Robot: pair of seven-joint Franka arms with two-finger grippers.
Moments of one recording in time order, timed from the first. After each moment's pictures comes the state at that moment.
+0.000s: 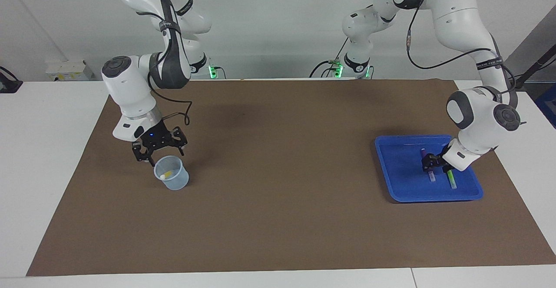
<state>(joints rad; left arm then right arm) 0.33 0.48 -0.21 -1.71 0.11 2.09 0.22 -0.08 0.12 0.11 -2.02 0.14 2.33 -0.43</state>
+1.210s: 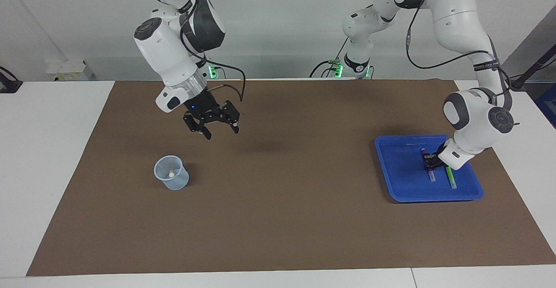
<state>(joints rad) 0.34 0.47 -0.21 -1.74 0.10 2.10 0.22 0.11 0.05 0.22 -1.91 0.38 2.26 0.33</state>
